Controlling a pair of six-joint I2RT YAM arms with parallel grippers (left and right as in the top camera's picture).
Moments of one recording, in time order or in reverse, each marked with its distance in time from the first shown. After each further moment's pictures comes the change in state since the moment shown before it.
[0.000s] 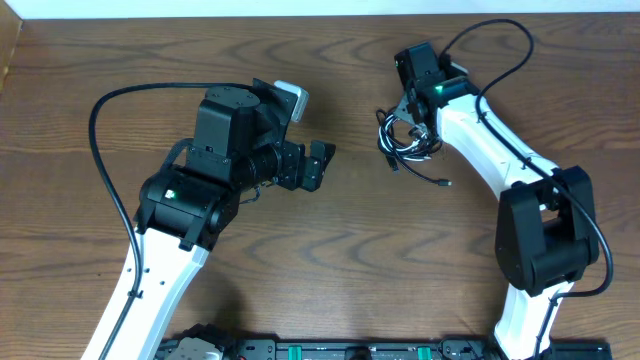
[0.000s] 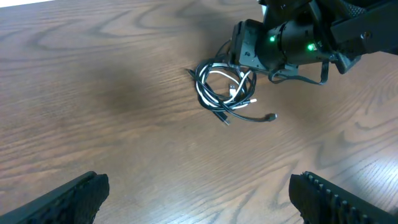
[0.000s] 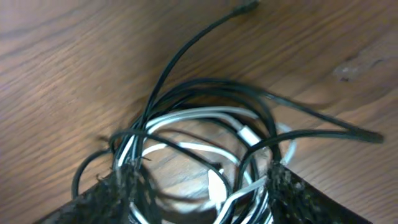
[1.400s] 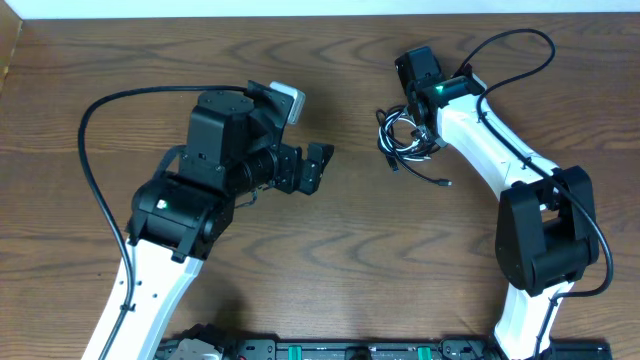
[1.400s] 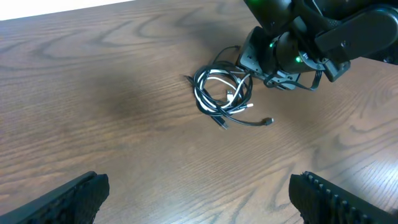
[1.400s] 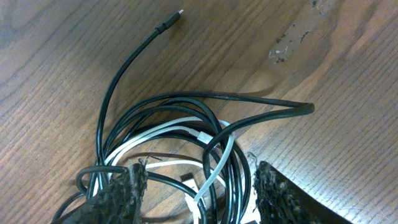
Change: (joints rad) left arm 0.000 -0.037 0.000 -0.002 0.000 0.001; right arm 0.002 0.000 -0.001 -0.083 0.112 0.270
